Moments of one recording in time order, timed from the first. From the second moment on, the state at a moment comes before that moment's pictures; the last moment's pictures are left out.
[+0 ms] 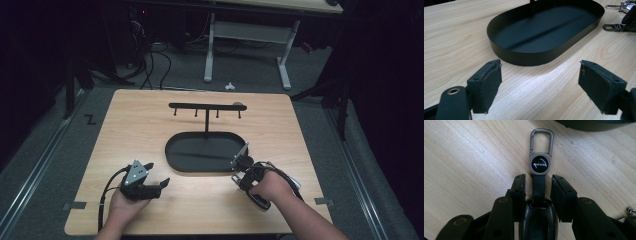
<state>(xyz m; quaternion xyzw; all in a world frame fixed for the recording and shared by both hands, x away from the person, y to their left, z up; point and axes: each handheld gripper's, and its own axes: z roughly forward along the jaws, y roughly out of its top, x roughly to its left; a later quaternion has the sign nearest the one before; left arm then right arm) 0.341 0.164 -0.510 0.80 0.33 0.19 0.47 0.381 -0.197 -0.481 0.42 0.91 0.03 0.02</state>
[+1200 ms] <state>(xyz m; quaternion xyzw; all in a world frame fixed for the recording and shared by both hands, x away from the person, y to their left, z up) 0.340 0.160 -0.512 0.81 0.32 0.18 0.46 0.384 -0.194 -0.488 0.41 0.91 0.01 0.01</state>
